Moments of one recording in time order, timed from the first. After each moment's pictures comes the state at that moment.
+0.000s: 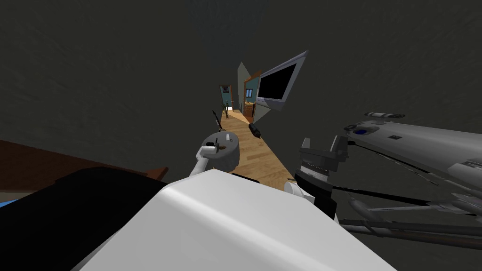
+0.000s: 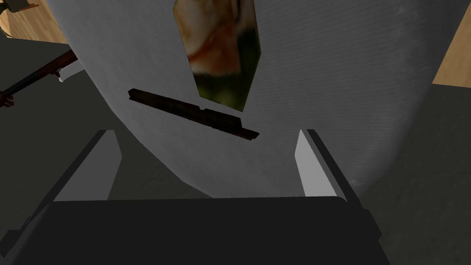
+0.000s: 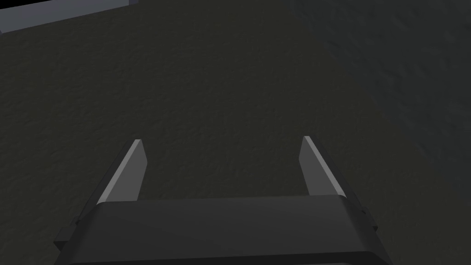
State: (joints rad) left arm 0.03 0.24 0.29 -1.64 0.11 0.97 0.00; right arm 0.55 0.04 0.02 -2.36 -0.01 -0.49 -0.10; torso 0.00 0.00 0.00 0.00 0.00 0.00
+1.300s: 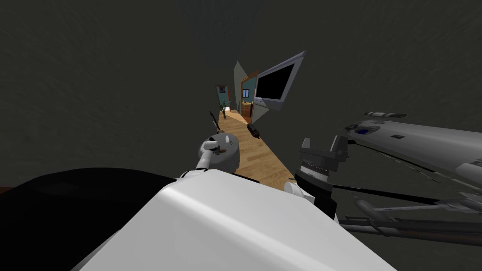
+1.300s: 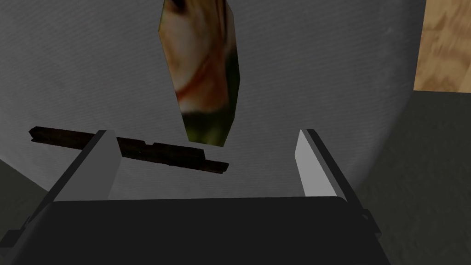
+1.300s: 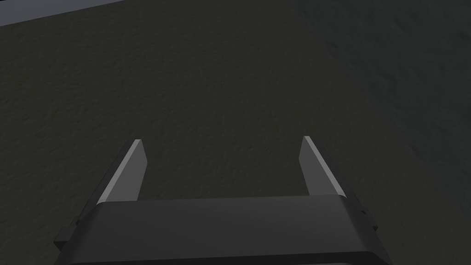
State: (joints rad) left arm -0.21 0.22 0.41 -1.41 0.09 1.32 0.03; right arm 0.55 0.04 0.02 -2.36 -0.01 -0.49 -0.10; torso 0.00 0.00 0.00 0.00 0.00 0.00
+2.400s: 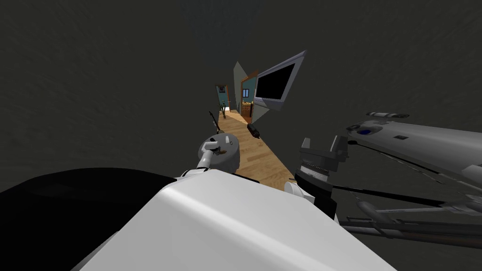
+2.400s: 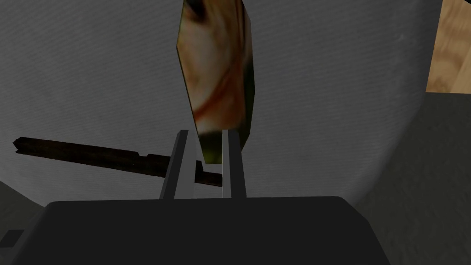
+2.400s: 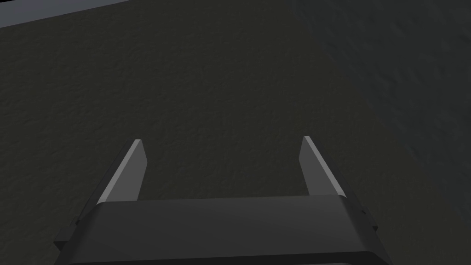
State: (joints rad) left arm -0.23 0.22 0.41 -1.34 0.08 1.30 0.04; right arm 0.55 0.04 0.02 -2.36 -0.01 -0.49 -0.10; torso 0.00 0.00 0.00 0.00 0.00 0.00
